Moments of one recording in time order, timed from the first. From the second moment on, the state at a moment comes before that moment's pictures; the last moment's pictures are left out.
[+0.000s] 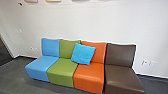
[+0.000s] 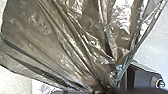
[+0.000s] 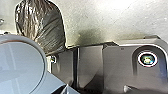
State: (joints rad) left arm 1.19 2.92 -2.65 -0.46 0.37 0.21; right arm -1.38 2.37 -1.71 -0.25 -0.07 0.49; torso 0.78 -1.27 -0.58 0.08
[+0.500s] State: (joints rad) left arm 1.32 2.94 -2.66 -0.35 0.29 0.27; right arm -1.42 2.47 -1.88 -0.26 -0.07 0.49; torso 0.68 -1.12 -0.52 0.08
